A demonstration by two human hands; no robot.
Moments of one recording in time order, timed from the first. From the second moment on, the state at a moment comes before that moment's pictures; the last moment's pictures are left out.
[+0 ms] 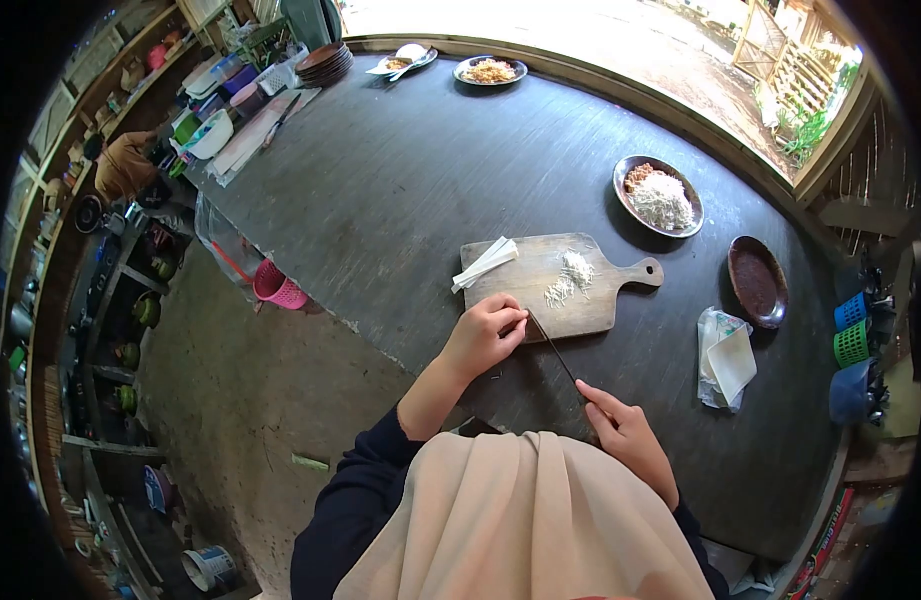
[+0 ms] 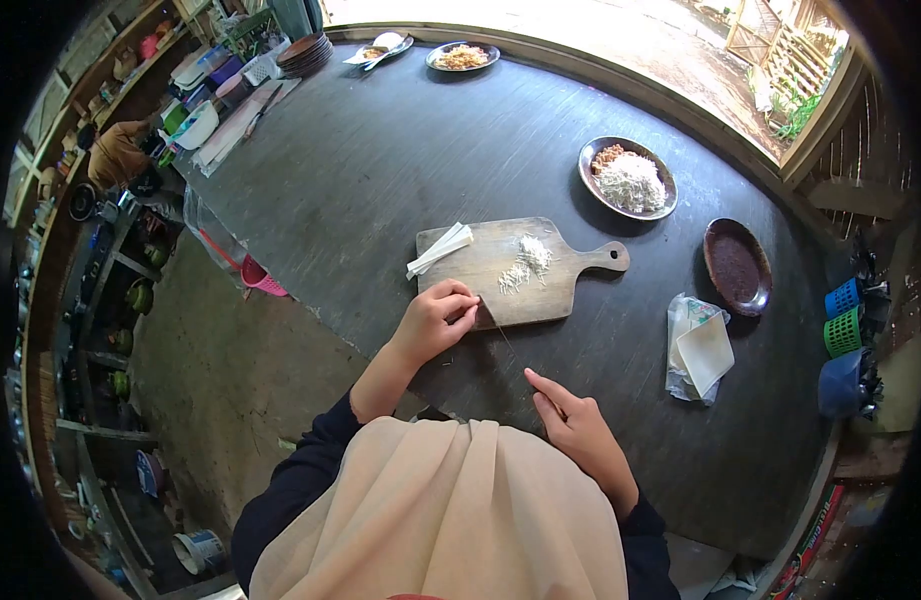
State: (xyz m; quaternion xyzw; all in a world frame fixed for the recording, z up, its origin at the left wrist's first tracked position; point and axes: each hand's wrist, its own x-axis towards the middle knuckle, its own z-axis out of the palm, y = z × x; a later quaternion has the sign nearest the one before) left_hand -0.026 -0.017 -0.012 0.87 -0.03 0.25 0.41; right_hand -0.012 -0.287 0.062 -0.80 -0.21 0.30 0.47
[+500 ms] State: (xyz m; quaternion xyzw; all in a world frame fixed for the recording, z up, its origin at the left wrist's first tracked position) left_hand -0.026 -0.016 -0.014 0.88 -0.04 0.27 0.38; right_hand -0.013 -0.287 0.064 -0.81 -0.24 0.28 0.46
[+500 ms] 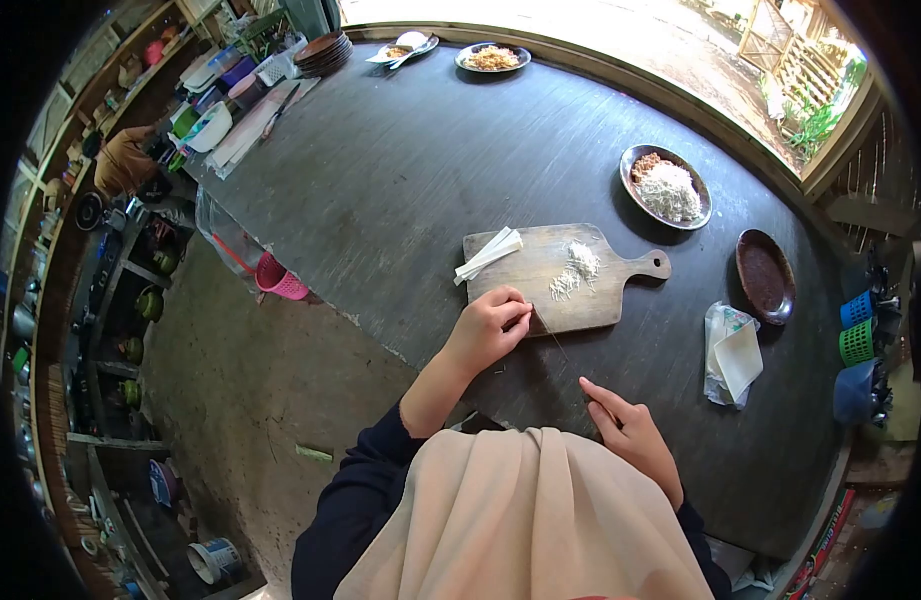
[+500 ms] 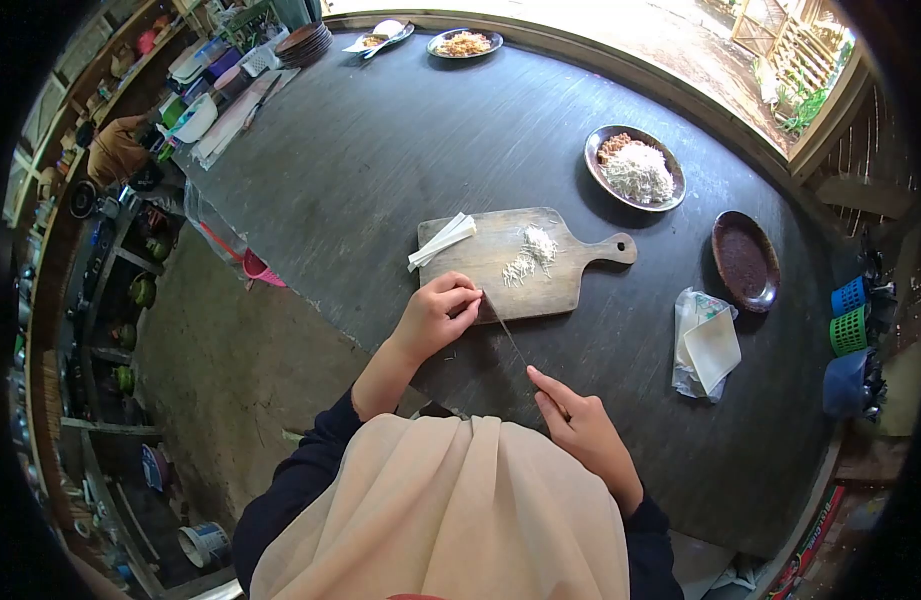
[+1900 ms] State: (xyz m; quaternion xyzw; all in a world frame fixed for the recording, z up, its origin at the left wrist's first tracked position) left_hand -0.027 -0.016 -0.019 0.88 -0.04 0.26 0.40; right_hand -0.001 -0.294 0.041 -0.75 -0.21 0.35 0.52
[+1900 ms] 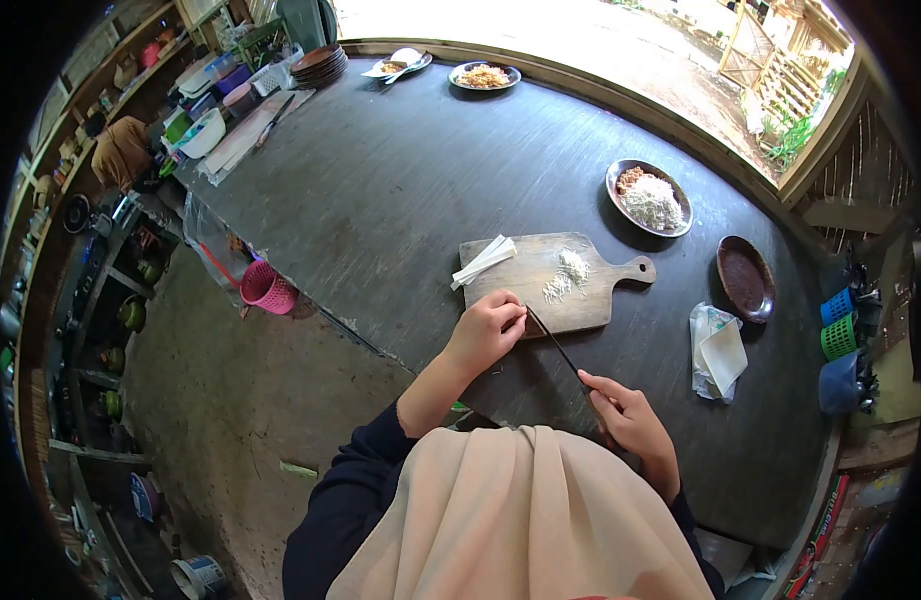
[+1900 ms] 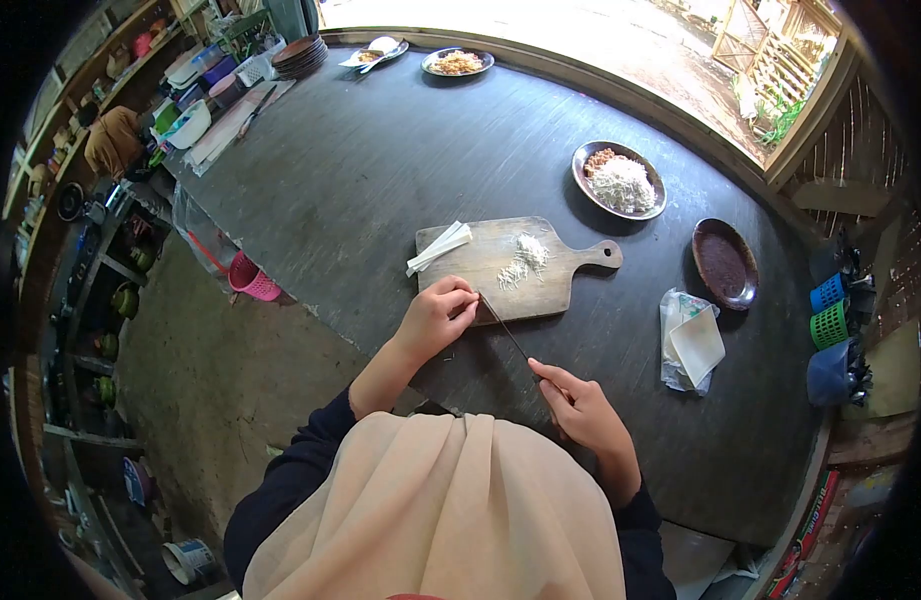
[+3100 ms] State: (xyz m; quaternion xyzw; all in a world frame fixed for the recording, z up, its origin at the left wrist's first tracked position) left_hand -0.027 -0.015 -0.019 0.88 -0.04 0.25 0.41; right_hand -0.002 -0.289 0.034 -0.80 -0.30 0.25 0.45
